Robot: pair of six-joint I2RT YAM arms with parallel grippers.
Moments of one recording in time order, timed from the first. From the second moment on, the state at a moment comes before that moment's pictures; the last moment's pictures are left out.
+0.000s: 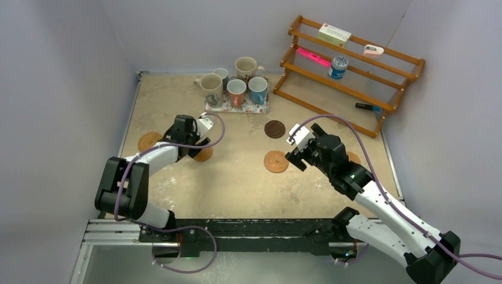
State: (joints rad) left arm -0.22 1.47 0.70 -0.03 -0.21 0.63; right arm 0.65 0.82 0.68 -0.36 0.15 -0.45
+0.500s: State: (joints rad) left arm -0.21 1.44 0.76 -0.07 -0.14 0.61; right arm 0.64 0.78 0.69 -0.35 0.13 -0.45
